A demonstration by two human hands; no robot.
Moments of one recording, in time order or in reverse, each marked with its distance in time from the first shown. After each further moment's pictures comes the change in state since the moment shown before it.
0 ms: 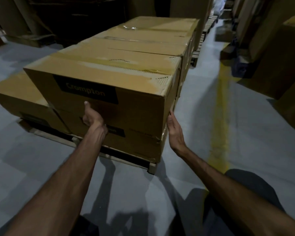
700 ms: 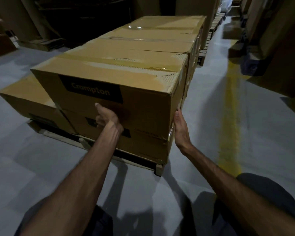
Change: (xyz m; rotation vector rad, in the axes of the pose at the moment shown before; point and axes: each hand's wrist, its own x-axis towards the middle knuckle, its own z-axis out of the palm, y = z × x) left_hand -0.016 -0.019 0.020 -0.030 0.045 0.004; right_hand 0.019 0.015 0.010 0.097 0.002 0.039
